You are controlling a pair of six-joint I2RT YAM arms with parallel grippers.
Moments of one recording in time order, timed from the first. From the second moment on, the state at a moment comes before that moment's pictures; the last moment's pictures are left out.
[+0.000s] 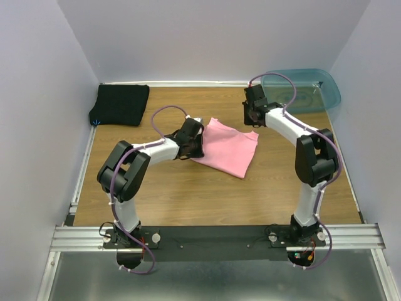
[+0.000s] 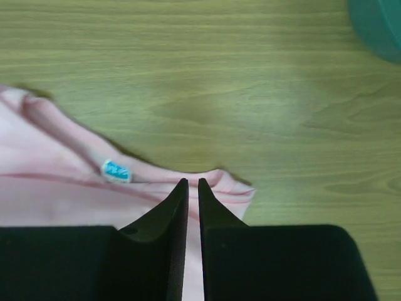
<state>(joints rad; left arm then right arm) -0.59 1.82 1.06 -0.11 0.07 -0.54 0.37 1.97 1.51 -0.42 0.25 0.25</state>
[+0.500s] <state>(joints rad) -0.58 1.85 1.37 -0.10 0.16 -0.49 0.28 1.69 1.12 -0.24 -0.35 0.37</state>
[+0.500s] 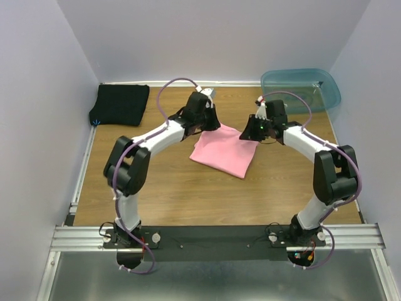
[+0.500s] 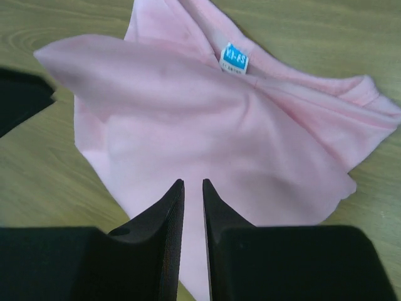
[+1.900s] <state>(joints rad) -0.42 1.77 0.95 0.09 0.25 -0.58 0.25 1.85 0.79 0.26 -0.96 0.55</state>
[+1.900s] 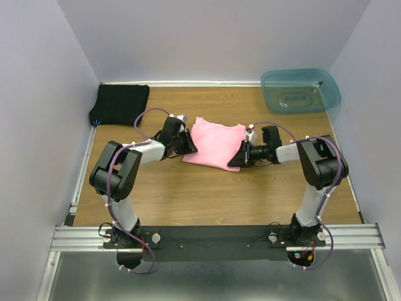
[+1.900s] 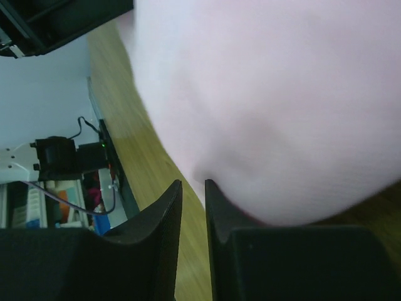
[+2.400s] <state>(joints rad) -0.41 1.58 0.72 0.15 0.29 -0.71 0.12 1.81 0.76 0.18 -0.92 0.52</state>
